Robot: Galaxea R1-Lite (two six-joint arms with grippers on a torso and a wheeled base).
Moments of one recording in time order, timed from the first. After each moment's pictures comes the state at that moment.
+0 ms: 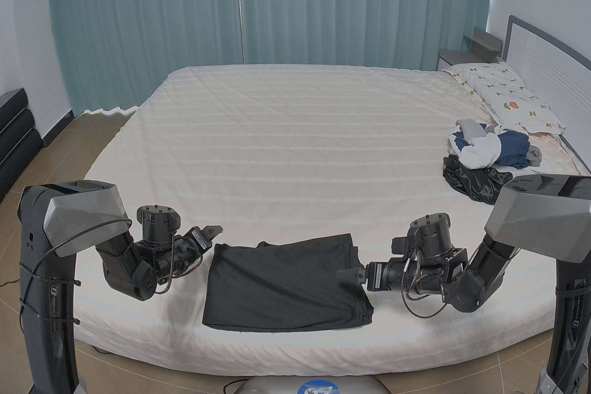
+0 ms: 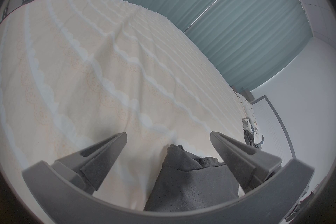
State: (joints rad) left arm -0.18 2.42 -0.83 -1.06 -0.08 -0.80; right arm 0.47 2.29 -0.74 -0.94 0.24 0.46
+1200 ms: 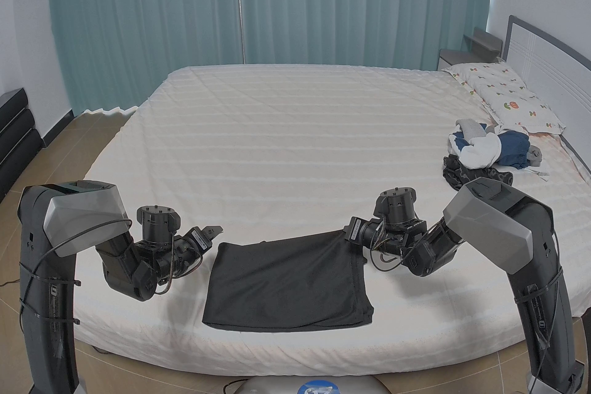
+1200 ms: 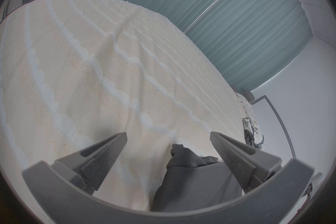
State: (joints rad) left arm -0.18 2.42 -0.83 -1.06 -0.08 -0.80; right arm 0.41 2.60 -1.36 -0.77 0.09 0.59
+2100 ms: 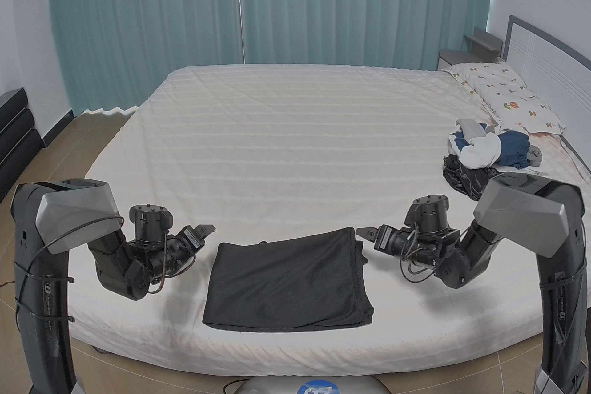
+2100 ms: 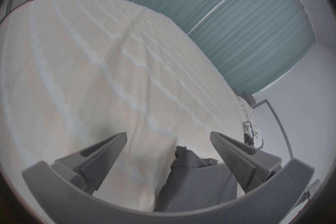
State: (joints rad) left arm -0.15 2.39 -0.80 -1.07 -0.08 -0.83; right arm 0.36 2.44 -1.00 -0.94 0.08 0.63
